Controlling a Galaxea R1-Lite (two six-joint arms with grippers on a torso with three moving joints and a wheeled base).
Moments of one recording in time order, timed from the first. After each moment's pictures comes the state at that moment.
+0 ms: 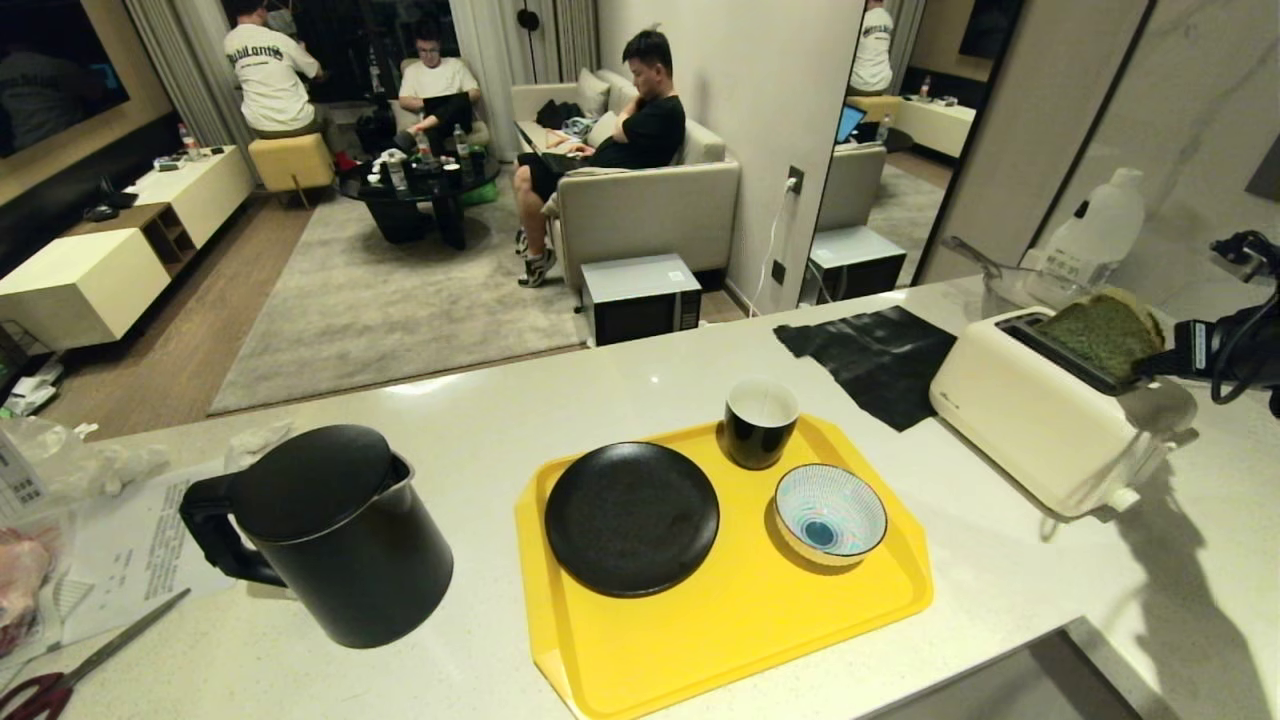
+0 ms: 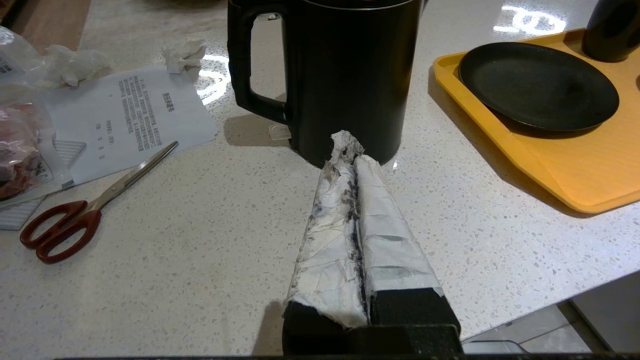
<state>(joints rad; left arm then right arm) 0.00 0.00 0.00 0.01 0.00 0.00 -0.46 2.00 -1.69 0.41 0.45 -0.16</state>
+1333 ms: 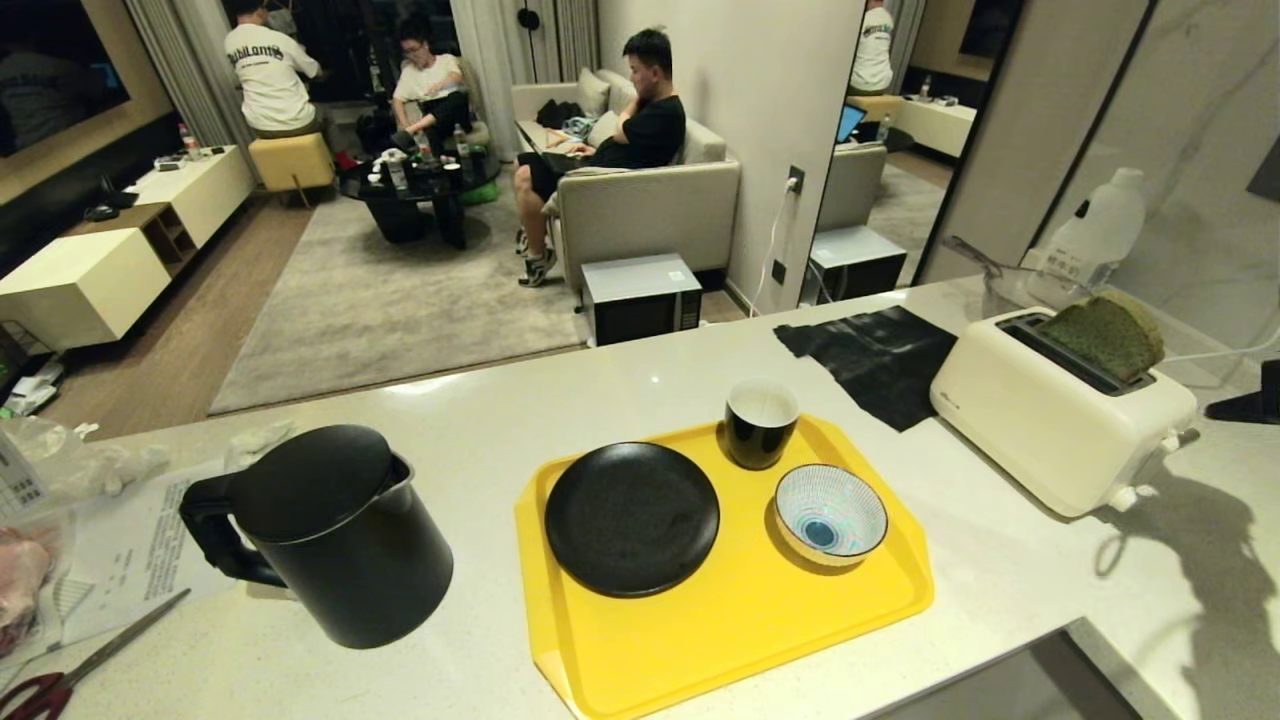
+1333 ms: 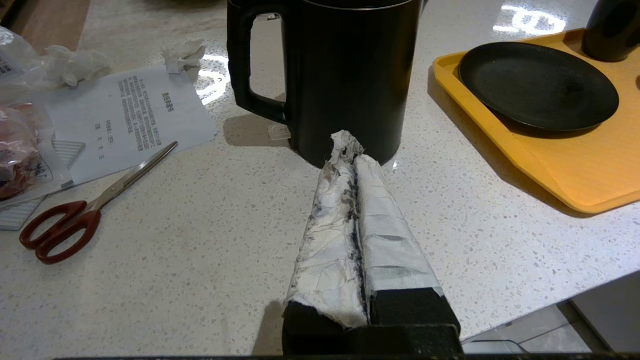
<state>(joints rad) 0.00 0.00 0.00 0.01 0.00 0.00 -0.63 1.90 -1.49 0.41 0.53 -0.17</state>
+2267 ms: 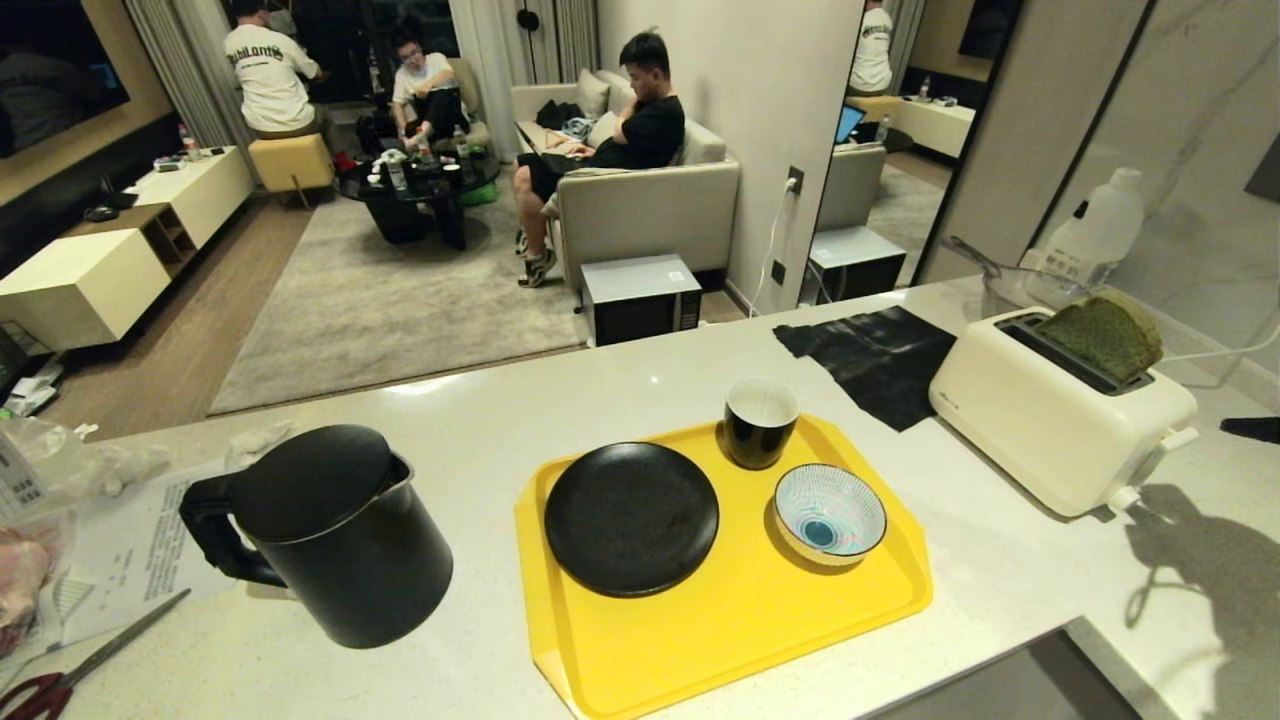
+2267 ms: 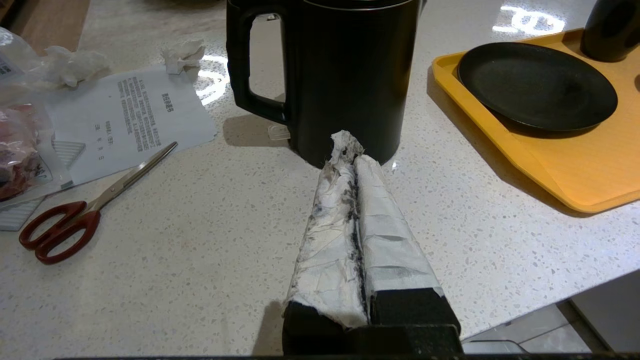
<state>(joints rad) 0.00 0.00 0.00 0.01 0.00 0.00 -0.70 1.80 -1.14 -0.02 0.68 -0.25</state>
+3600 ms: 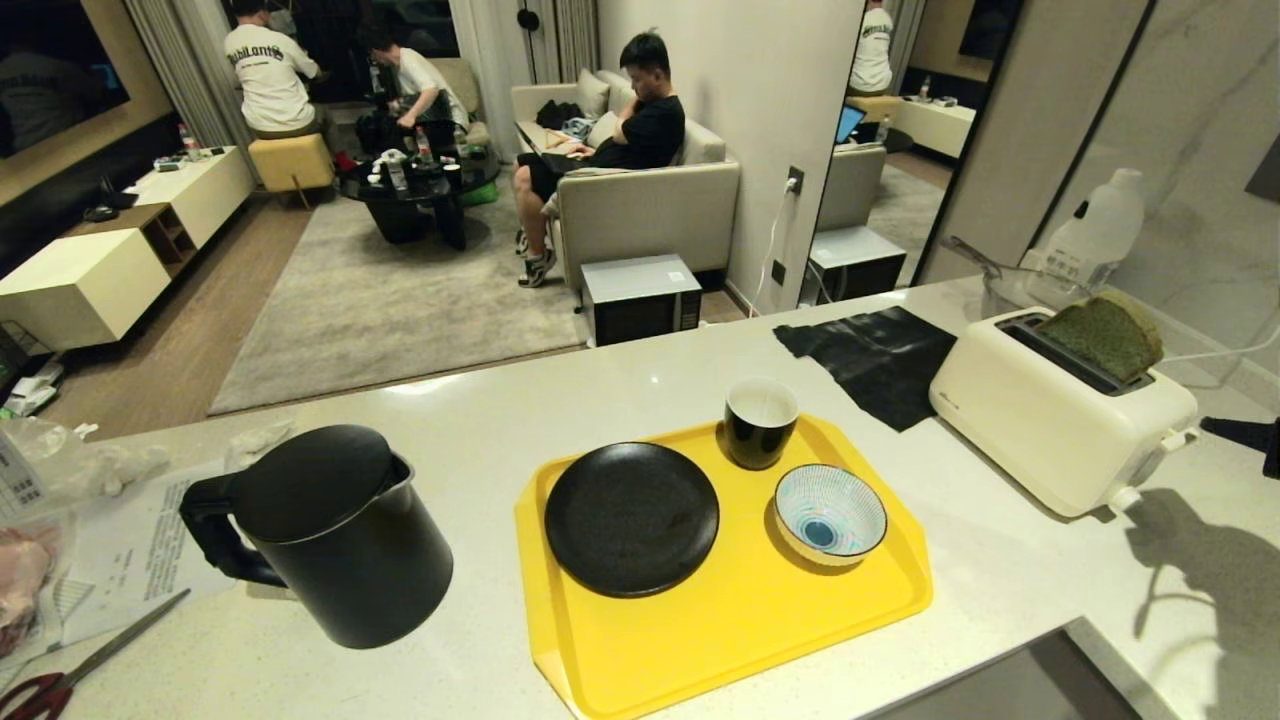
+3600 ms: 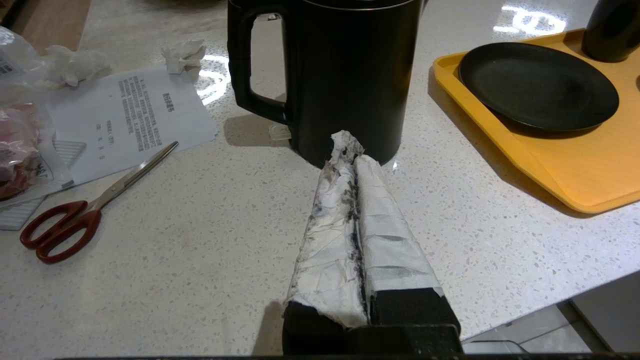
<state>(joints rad) 0.00 0.00 0.00 0.01 0.00 0.00 -0.71 1.87 -1.02 -0.33 0.79 -0.26</state>
